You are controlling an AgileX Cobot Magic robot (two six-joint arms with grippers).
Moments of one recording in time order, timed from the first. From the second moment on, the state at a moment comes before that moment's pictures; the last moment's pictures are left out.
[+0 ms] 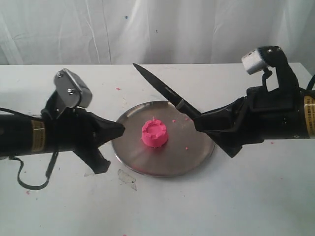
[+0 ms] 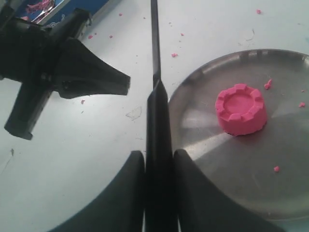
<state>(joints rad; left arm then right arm) -0.33 1.50 -0.62 1.06 -0.55 -0.67 0.16 1.28 -0.68 -1.76 -0.82 1.63</state>
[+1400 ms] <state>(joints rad) -0.51 1.65 -0.99 1.05 -0.41 -0.63 0.16 1.28 -0.68 -1.75 -0.80 1.67</state>
